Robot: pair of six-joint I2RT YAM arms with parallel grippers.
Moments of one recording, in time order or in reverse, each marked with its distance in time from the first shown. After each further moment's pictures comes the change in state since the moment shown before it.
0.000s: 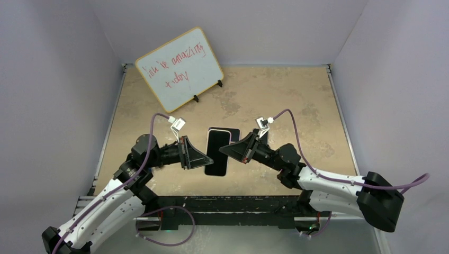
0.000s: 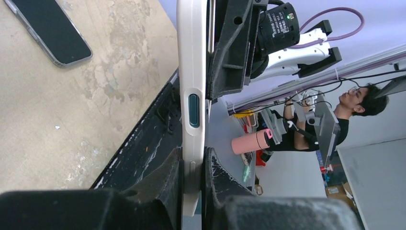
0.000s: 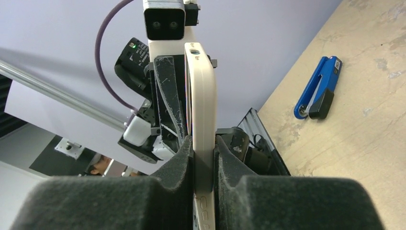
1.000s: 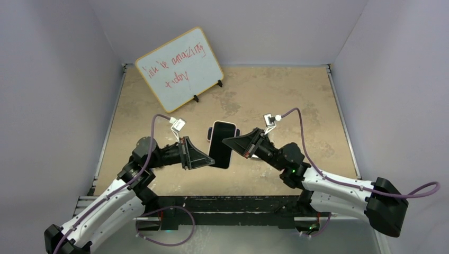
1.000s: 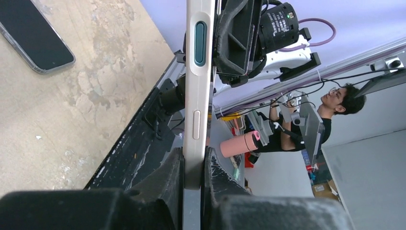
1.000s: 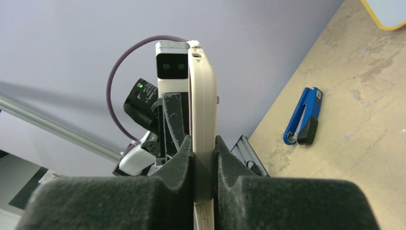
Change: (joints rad) left arm -0.002 -0.006 -0.068 0.150 0.013 -0.086; right arm 0.004 -0.080 0.039 -0.101 0.139 -0.034
